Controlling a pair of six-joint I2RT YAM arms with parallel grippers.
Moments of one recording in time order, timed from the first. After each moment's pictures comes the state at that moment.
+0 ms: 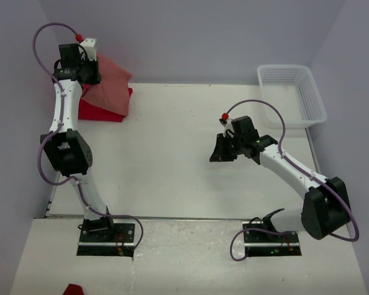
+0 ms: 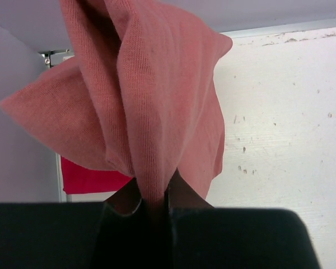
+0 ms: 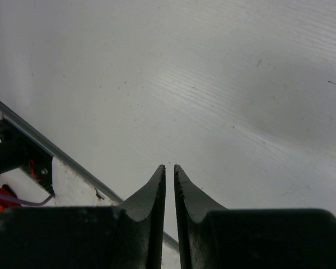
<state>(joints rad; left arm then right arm) 0.17 2.03 2.10 -0.67 0.22 0.17 0.46 1.35 0.94 -0.48 -0.38 0.43</state>
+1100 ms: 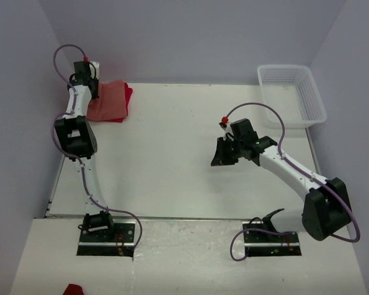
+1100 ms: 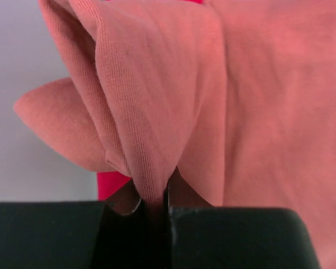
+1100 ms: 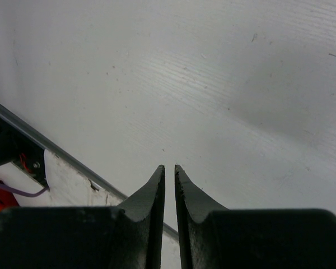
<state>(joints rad) 0.20 2.40 2.22 -0.59 -0.11 0.26 0.47 1.34 0.92 -0.53 -0.36 0.43</state>
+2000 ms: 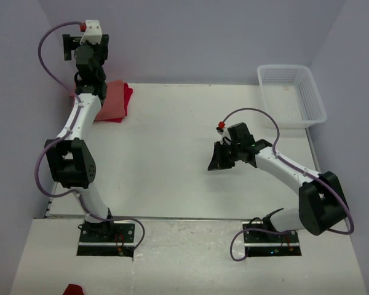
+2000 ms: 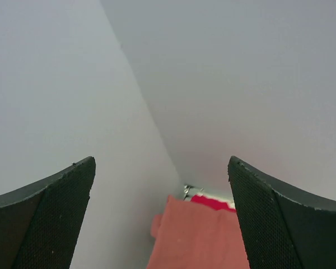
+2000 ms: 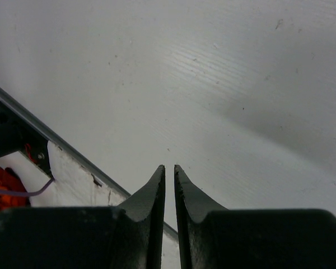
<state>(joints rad) 0.03 1.85 1.66 0.37 -0.42 0.38 0.48 1.40 0.87 -0.44 -0.43 0.45</state>
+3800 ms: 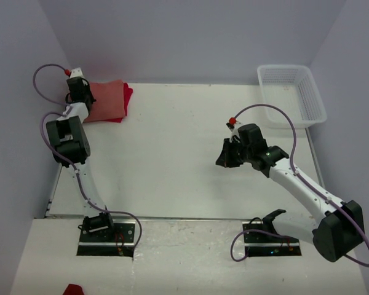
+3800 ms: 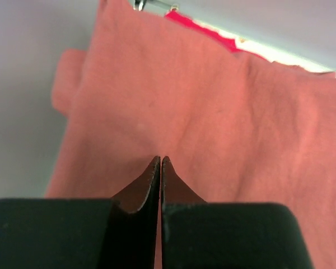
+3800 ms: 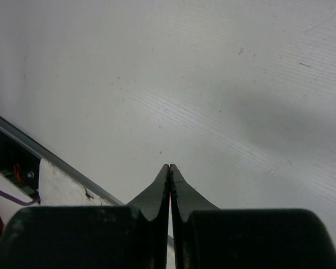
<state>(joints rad) 0.26 2.27 1.72 0.07 -0.10 -0.09 0.49 1.14 0.85 -0.51 -0.27 0.43</state>
